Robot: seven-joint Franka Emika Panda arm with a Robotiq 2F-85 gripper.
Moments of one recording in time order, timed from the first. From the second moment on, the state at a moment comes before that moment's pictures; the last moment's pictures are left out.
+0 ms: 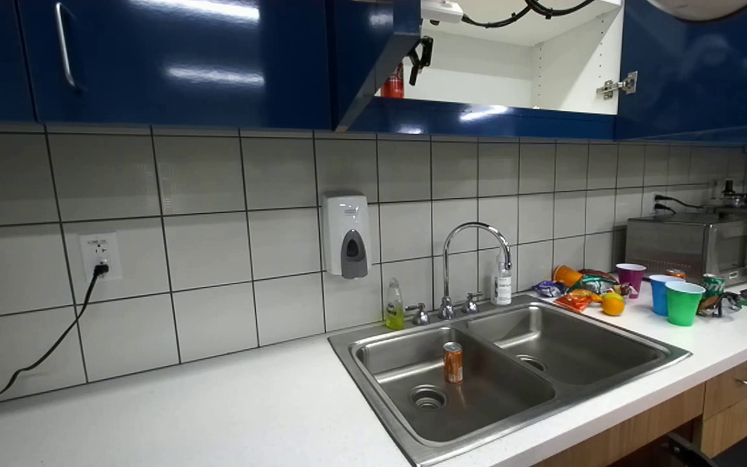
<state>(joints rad) 0.09 0.26 0.10 -0.99 -0.16 1.80 0.16</state>
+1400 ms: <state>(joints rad) 0.10 0.30 0.10 -0.93 -0.16 1.80 0.16</state>
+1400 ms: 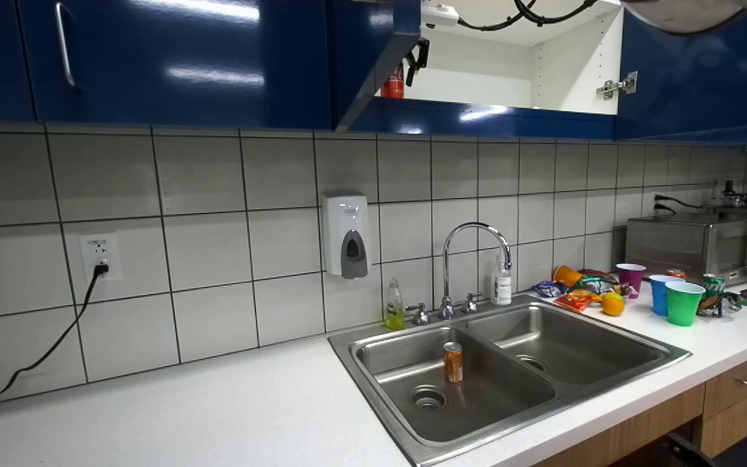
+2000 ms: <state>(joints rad) 0.10 0.32 0.10 -0.91 -0.16 1.80 0.16</state>
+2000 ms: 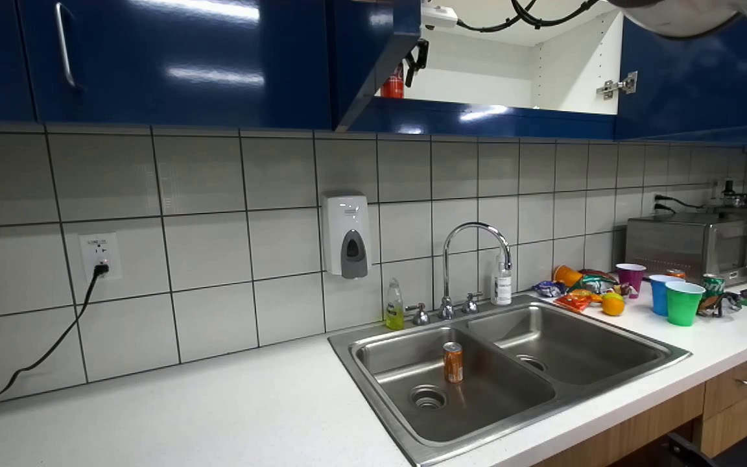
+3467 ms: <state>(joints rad) 0.10 0.34 0.10 -0.88 -0.16 1.80 0.16</state>
